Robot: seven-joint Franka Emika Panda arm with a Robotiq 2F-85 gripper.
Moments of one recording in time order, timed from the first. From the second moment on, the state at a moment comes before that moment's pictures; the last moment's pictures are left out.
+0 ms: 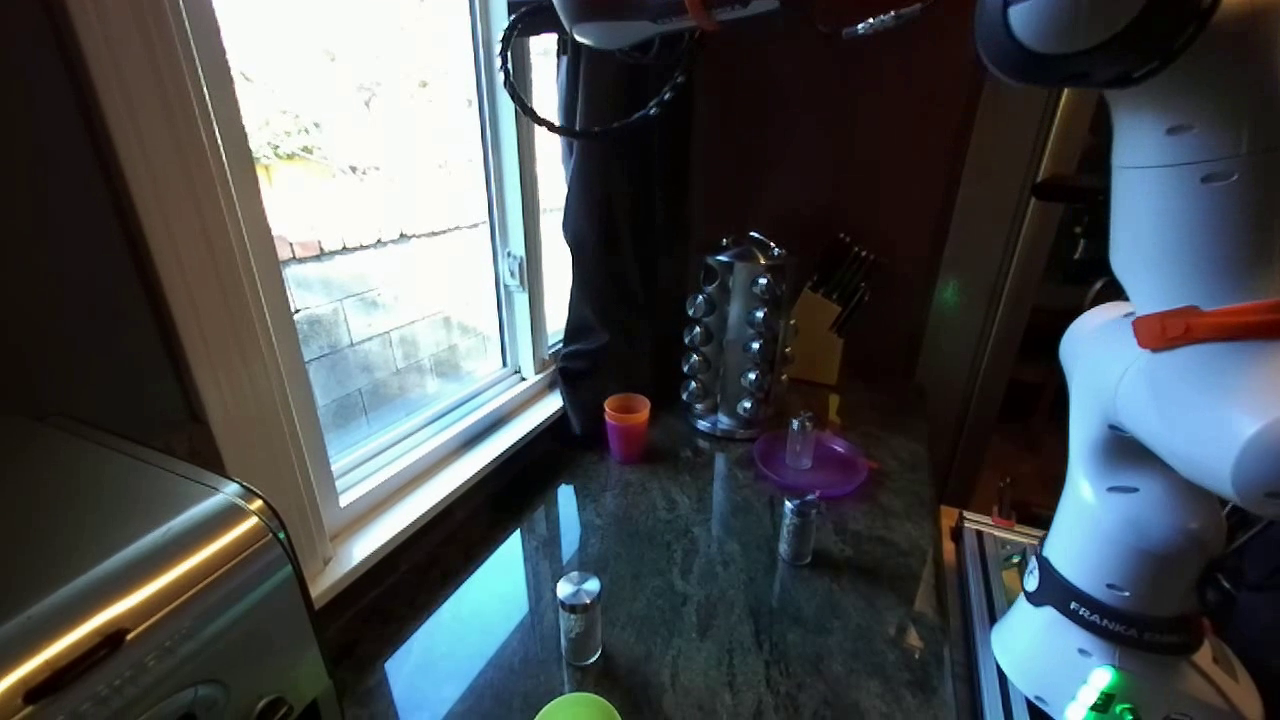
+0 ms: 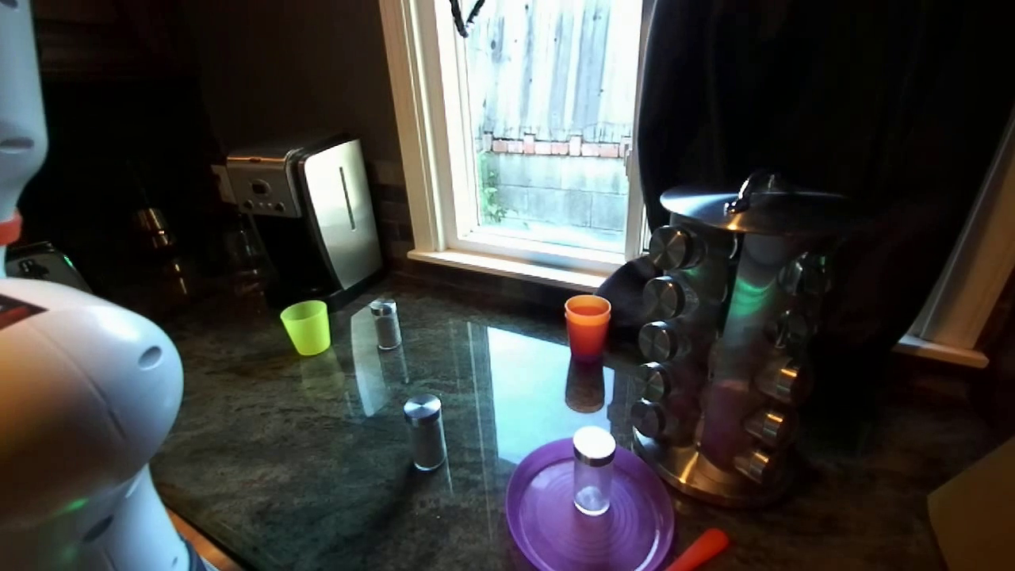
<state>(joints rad) 0.26 0.25 -0.37 -1.21 -1.25 2.07 1.29</state>
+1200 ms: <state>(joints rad) 0.17 -0.19 0.01 -1.69 -0.82 2.38 0.83</state>
